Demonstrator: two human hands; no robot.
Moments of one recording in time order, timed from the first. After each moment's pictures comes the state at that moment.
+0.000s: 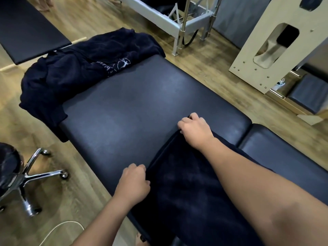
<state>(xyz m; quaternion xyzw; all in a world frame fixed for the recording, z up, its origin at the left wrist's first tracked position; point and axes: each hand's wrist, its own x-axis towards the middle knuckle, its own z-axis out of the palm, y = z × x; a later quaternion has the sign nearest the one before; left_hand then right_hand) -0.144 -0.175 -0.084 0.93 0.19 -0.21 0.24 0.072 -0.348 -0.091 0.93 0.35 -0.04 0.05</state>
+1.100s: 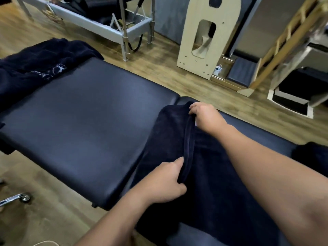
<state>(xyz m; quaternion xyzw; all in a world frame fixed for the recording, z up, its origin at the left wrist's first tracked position) -0.204 -0.421 0.018 0.83 -0.15 -0.30 0.44 -0.023 -0.628 -0.007 0.97 0.21 0.01 -0.10</state>
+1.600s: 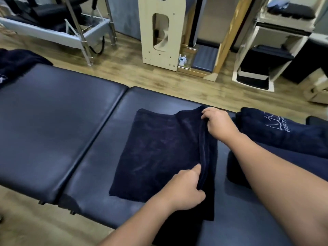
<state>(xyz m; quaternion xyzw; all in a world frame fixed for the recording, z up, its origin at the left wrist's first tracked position) -0.301 -0.655 0.001 0.82 -0.19 -0.37 0.39 -0.162 -0.880 -0.021 0.98 0.04 0.05 -0.16</state>
